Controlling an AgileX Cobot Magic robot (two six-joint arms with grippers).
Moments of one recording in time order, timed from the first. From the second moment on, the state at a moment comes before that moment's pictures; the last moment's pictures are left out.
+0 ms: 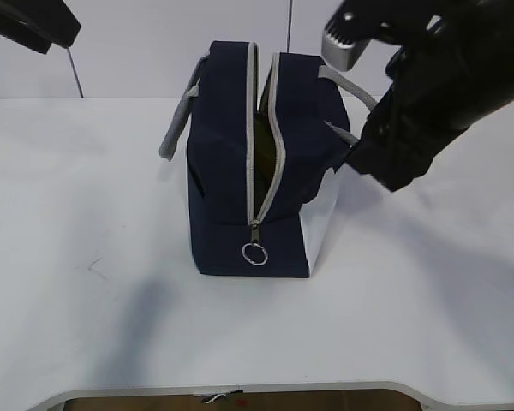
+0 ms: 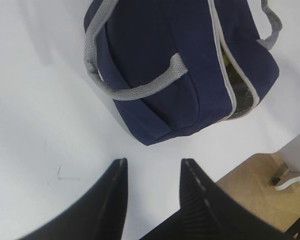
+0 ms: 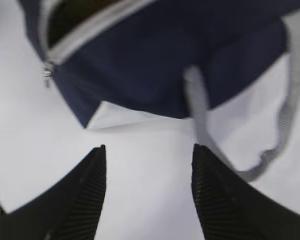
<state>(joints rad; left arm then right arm) -0.25 1.54 -1.63 -0.46 1.25 0.19 0.51 1.44 -1.20 -0.07 0.78 -0.50</state>
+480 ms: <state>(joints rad) -0.25 1.54 -1.63 -0.46 1.25 0.19 0.55 1.43 -1.01 -0.12 0.61 0.00</state>
